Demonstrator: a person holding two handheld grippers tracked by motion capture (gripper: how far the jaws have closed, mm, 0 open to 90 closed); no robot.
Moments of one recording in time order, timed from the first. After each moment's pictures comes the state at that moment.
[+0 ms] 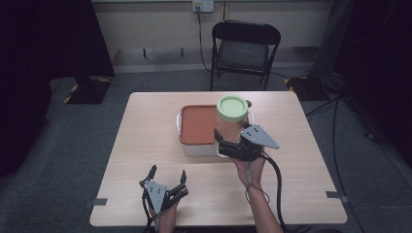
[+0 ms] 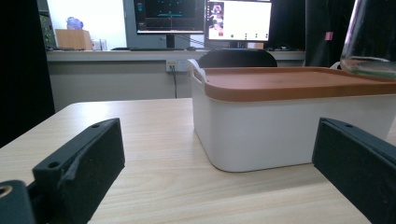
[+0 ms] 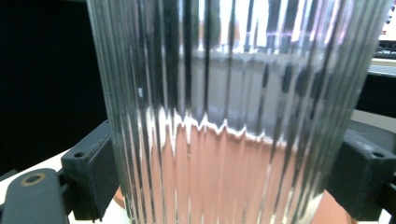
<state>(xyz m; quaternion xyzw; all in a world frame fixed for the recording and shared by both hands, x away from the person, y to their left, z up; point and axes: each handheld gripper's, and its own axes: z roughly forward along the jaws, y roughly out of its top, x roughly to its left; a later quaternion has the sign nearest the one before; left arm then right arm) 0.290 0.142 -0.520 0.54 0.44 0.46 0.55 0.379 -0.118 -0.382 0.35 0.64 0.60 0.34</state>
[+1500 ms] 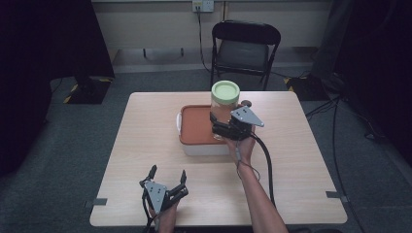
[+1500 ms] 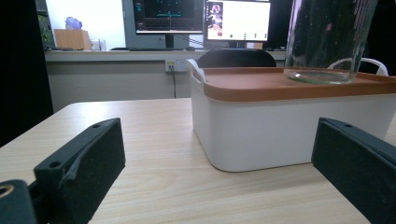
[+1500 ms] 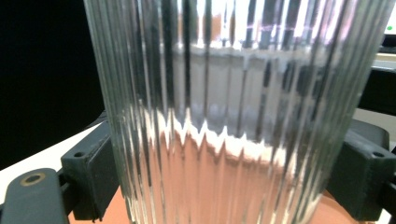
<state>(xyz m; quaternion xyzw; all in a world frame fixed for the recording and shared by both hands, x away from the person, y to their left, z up) 0.290 0.143 -0.520 0.54 0.44 0.46 0.55 0.451 -0.100 -0.394 0.37 0.63 0.58 0.36</state>
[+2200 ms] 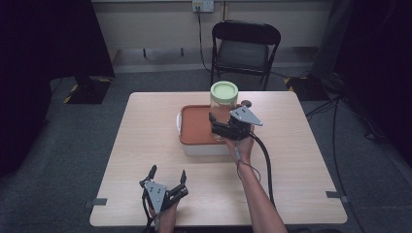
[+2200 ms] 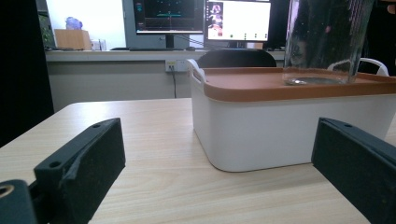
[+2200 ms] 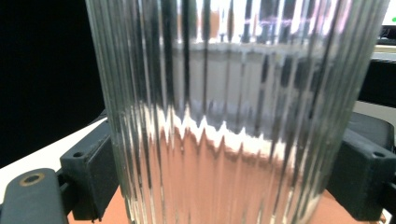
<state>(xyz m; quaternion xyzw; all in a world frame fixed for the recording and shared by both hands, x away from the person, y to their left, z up) 0.290 0.142 -0.520 0.54 0.44 0.46 0.55 0.456 -0.099 -0.400 0.38 0.64 0.58 0.35</state>
